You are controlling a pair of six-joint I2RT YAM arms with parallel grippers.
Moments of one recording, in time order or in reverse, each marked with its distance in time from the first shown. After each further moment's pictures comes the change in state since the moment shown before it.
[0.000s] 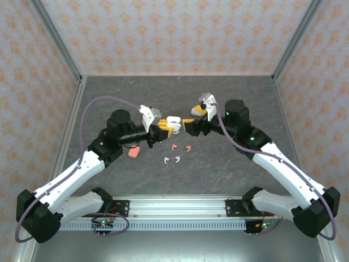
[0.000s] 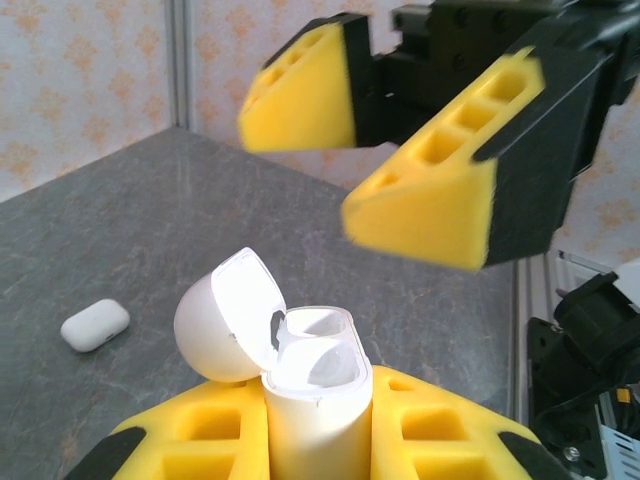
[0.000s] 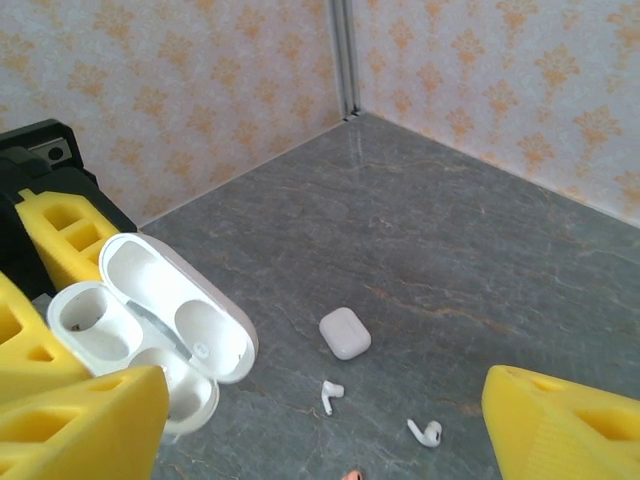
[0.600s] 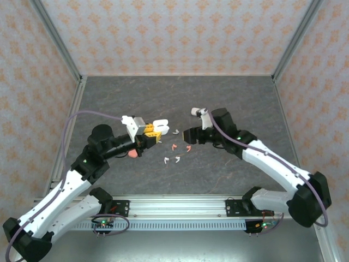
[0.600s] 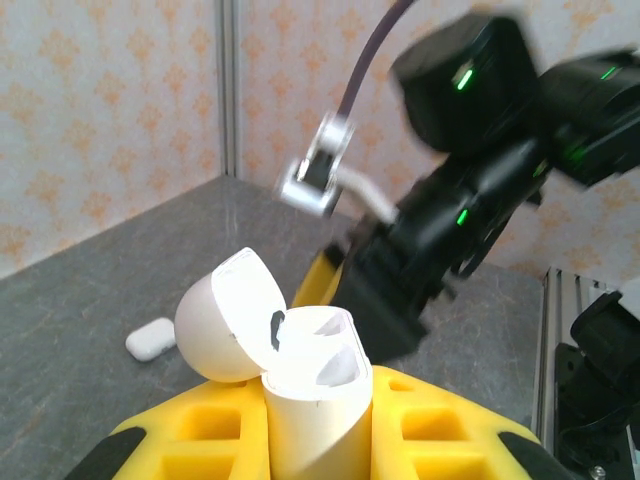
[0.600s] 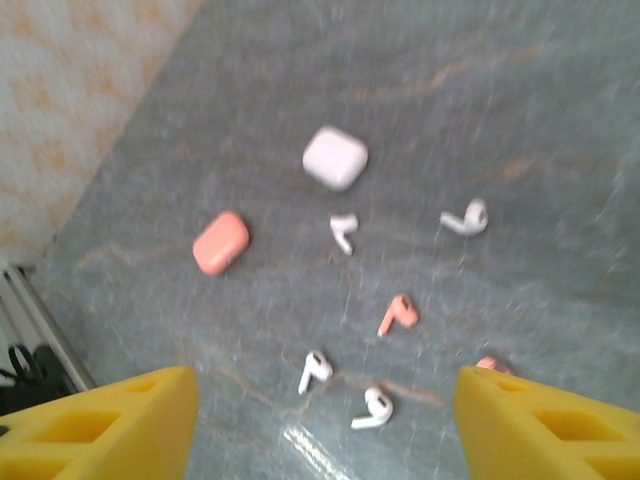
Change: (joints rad) left arm 0.000 -0.290 -0.100 -0.049 -0.087 0.004; right arm 0.049 0.145 -0.126 -0.089 0.030 0.365
